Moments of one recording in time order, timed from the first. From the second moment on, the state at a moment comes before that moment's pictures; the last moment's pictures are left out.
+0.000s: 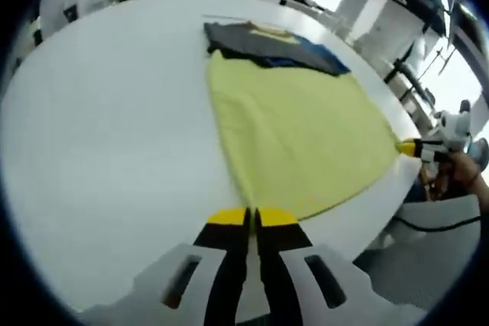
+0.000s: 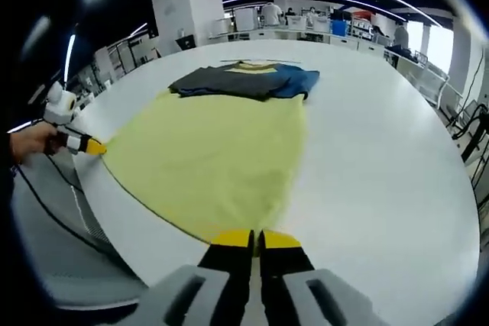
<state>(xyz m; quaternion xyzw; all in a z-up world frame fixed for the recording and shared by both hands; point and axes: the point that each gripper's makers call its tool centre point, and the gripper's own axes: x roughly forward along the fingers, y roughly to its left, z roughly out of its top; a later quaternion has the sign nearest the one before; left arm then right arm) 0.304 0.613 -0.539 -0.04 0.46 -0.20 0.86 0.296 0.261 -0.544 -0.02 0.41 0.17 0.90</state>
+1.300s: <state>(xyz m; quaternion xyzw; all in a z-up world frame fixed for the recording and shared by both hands) 0.269 0.614 -0.530 0.01 0.48 -0.24 0.85 0.260 0.268 -0.537 -0.01 0.42 0.17 0.89</state>
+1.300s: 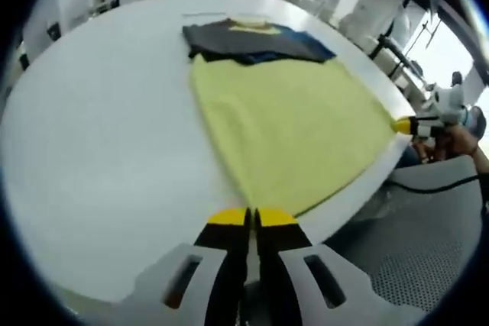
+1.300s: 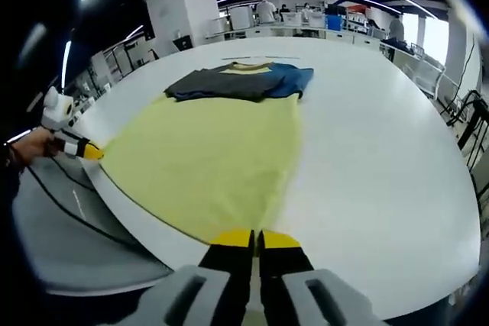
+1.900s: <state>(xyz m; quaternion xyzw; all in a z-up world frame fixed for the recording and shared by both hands) 0.245 0.612 -0.528 0.05 0.50 -0.26 0.83 0.240 0.268 -0.538 -0.01 0.43 0.17 0.89</state>
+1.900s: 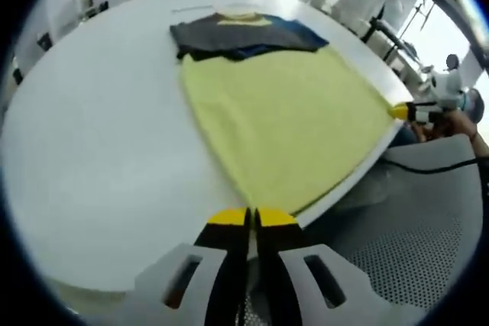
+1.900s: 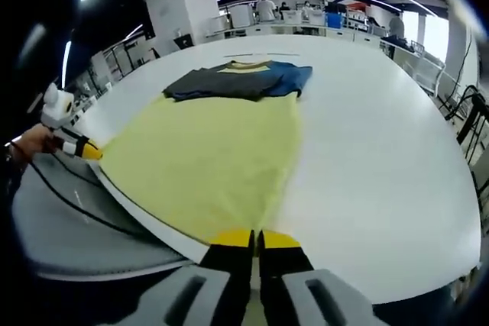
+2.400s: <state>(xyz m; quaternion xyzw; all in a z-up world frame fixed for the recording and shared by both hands) 0.226 0.613 -0.528 0.05 0.52 -0.27 0.81 0.226 0.267 -0.538 0.00 0.44 0.17 0.88</state>
